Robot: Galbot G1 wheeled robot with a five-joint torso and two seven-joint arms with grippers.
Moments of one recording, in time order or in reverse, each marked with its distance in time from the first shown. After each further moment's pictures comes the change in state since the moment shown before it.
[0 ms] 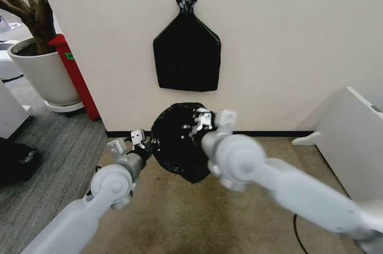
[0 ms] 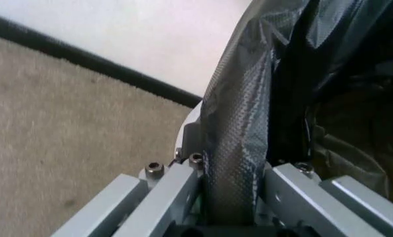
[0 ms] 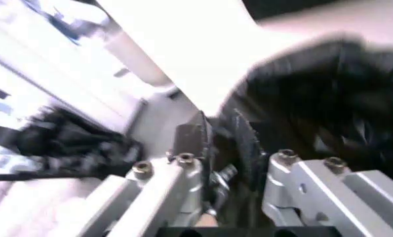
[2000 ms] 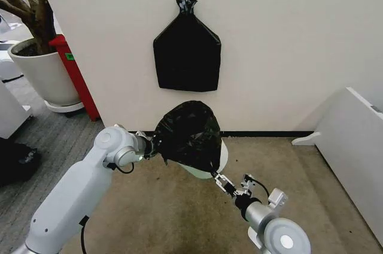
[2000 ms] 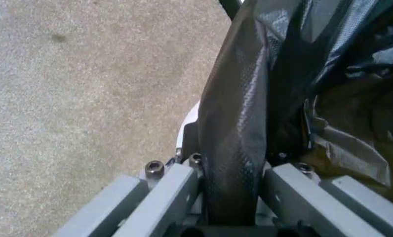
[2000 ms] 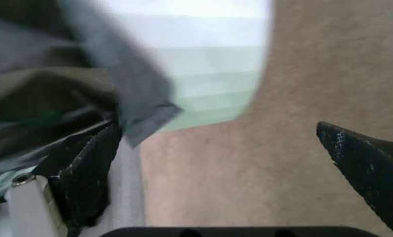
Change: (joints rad) left arm -0.240 -0.105 -0.032 0.132 -0.744 -0.005 -0.563; right arm -1.101 0.334 0.567 -0.207 -0.489 -0.069 -0.503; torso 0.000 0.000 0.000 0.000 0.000
